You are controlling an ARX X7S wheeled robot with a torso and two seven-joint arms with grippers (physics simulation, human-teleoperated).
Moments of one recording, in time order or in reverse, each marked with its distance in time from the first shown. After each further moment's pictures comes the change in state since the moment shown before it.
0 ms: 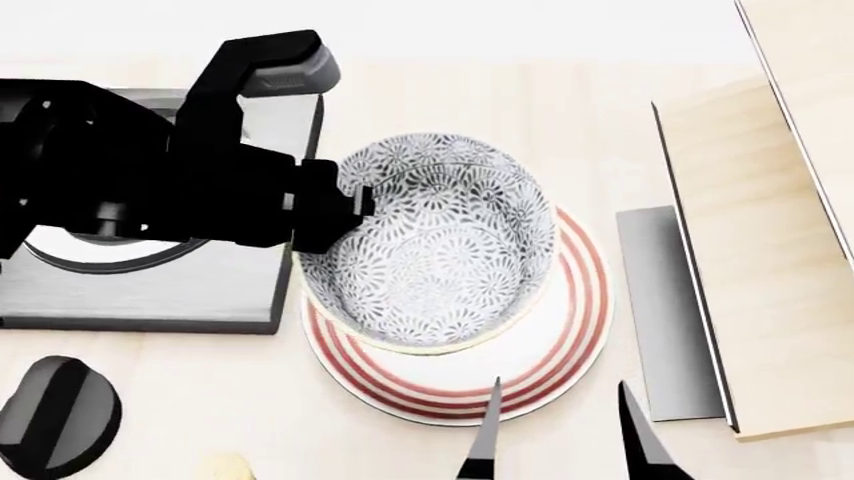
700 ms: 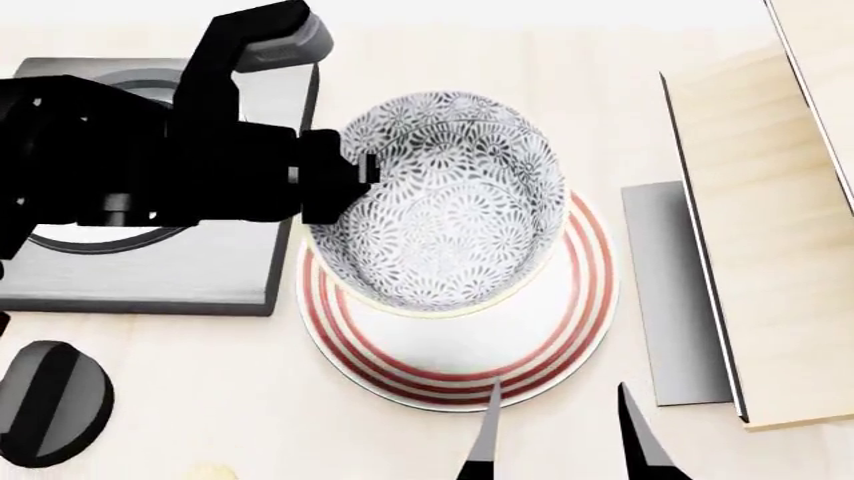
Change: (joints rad) left arm 0.014 0.000 -0.189 0.000 0.113 0.058 -0.026; right arm -0.002 0.005 -0.007 -0.003 0.004 -0.004 0.004
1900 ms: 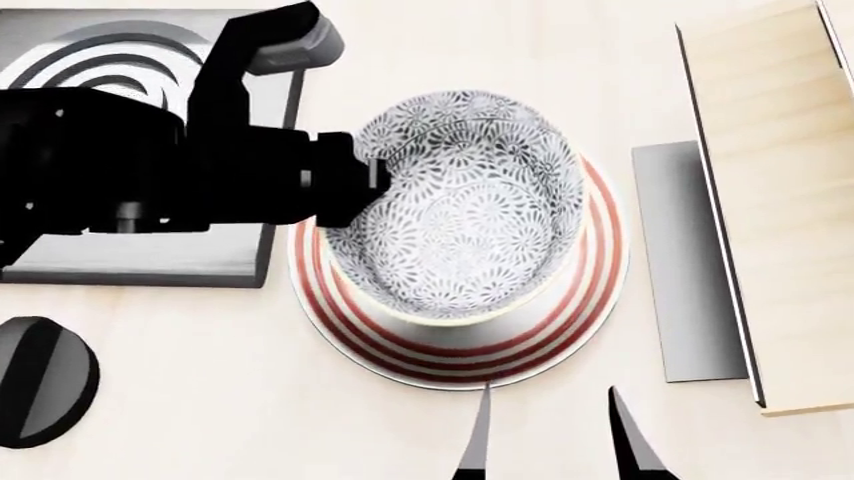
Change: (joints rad) left arm -0.028 0.001 0.718 0.006 -0.690 0.177 0.064; right arm -0.010 0.010 -0.020 -0.017 0.005 -0.006 -0.001
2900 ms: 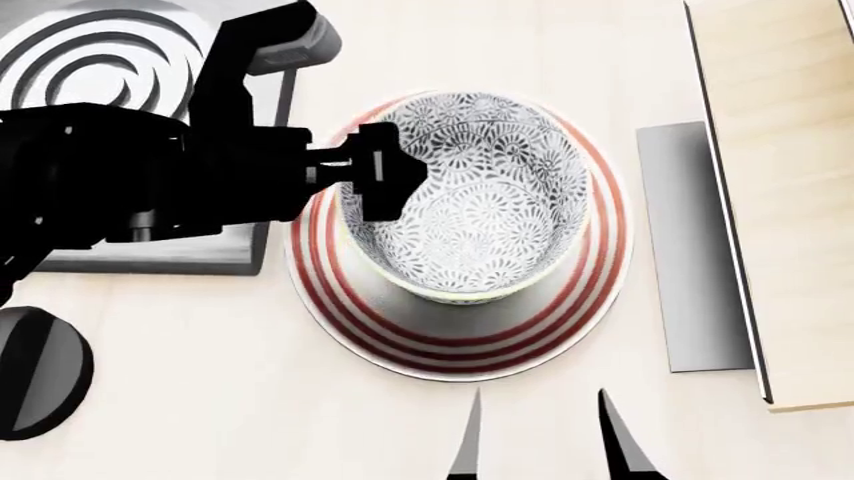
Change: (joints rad) left arm 0.030 0.000 -0.024 0.009 -0.031 0.078 -0.068; right arm 0.003 0.001 -0.018 0.009 0.002 -0.004 -0.005
